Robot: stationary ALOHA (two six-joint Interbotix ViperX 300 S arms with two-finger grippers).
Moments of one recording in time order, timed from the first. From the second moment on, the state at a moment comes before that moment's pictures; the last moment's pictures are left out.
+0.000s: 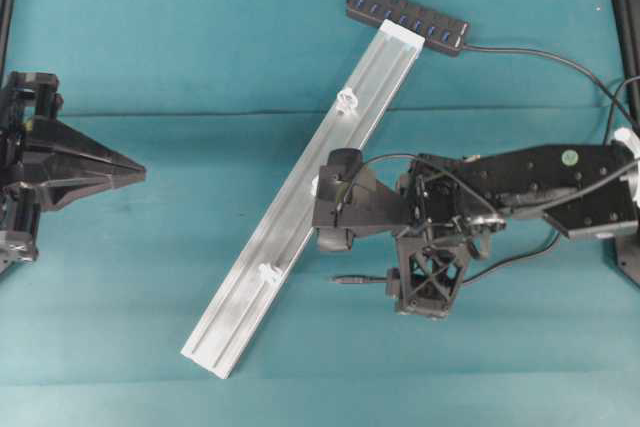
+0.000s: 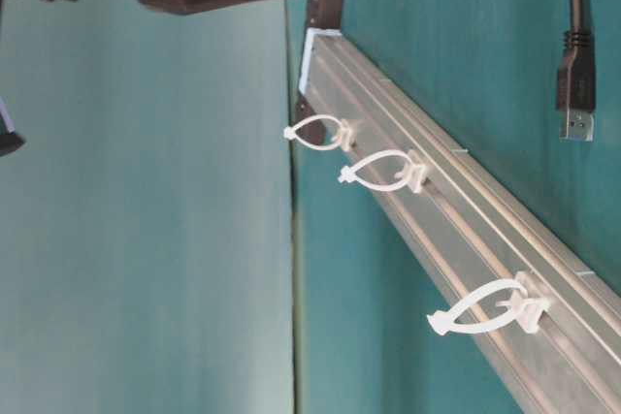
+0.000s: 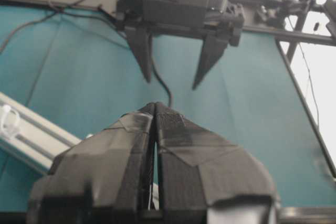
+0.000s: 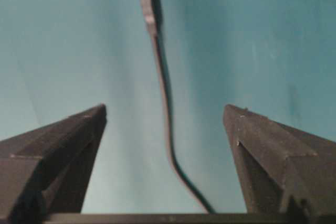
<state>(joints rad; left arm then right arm) -0.02 -0.88 1.05 0.02 -0.10 -0.14 0.11 0.02 0.40 0.05 0.91 0.25</state>
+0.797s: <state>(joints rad) -0.02 -0.89 1.05 0.02 -0.03 -0.14 0.16 0.13 0.51 -0.07 0.69 0.31</state>
